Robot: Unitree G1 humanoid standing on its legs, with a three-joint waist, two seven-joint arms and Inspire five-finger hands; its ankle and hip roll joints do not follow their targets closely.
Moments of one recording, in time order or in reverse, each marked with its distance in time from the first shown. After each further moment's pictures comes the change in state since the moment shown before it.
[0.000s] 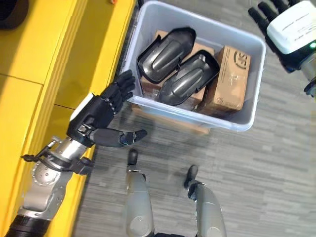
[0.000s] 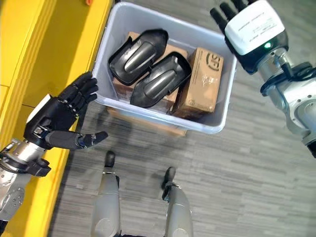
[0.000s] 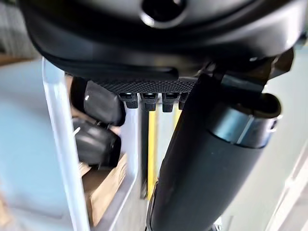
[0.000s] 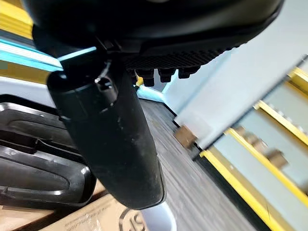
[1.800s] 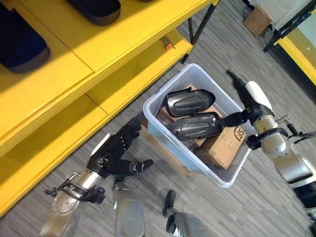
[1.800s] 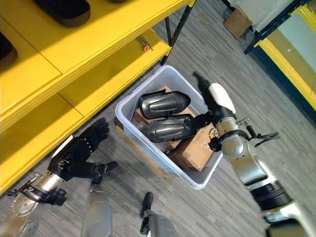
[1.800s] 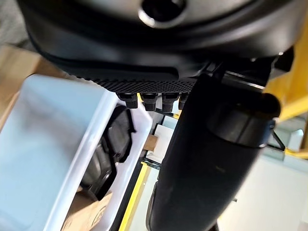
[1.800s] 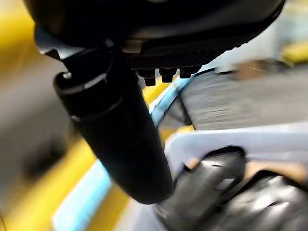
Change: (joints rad) left arm 0.143 -0.173 -0.100 -0.003 0.131 0.045 0.063; right arm 0.597 0.587 -0.515 -0.251 0.884 0.138 0.007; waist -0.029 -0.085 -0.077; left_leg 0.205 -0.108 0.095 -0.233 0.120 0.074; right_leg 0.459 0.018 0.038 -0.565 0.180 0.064
